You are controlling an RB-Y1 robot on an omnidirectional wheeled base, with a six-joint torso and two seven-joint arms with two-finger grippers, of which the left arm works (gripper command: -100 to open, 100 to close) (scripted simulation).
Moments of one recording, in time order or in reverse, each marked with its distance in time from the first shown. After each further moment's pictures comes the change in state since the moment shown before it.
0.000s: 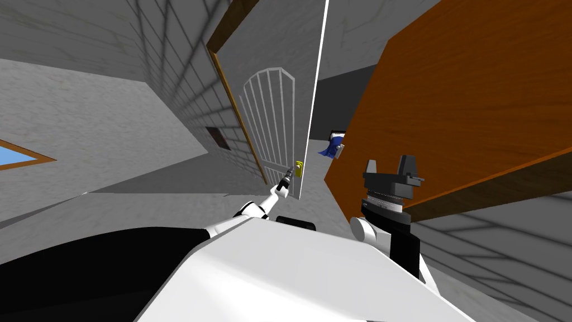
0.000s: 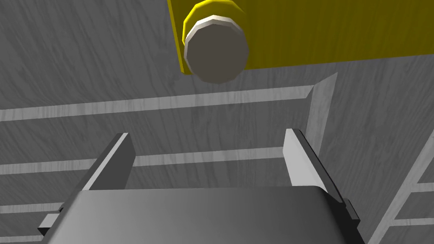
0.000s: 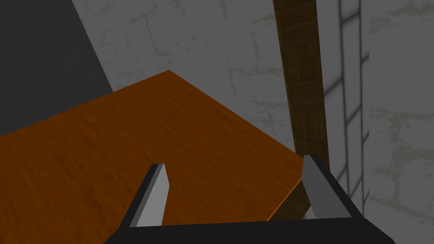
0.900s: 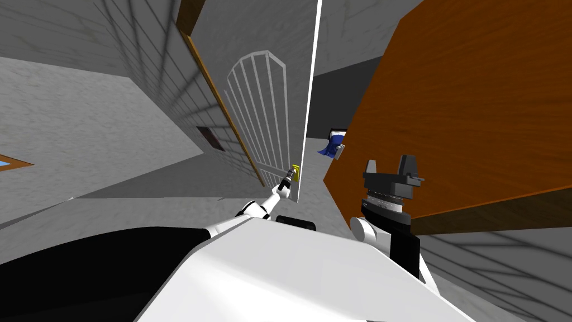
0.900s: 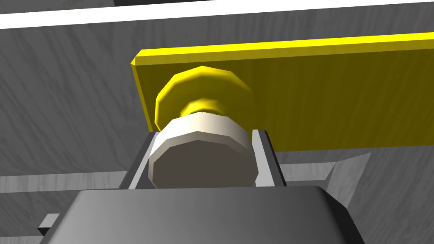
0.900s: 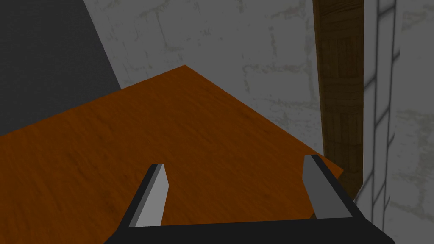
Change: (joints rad) arm -0.018 -0.029 0.008 0.017 0.003 -0.010 0.003
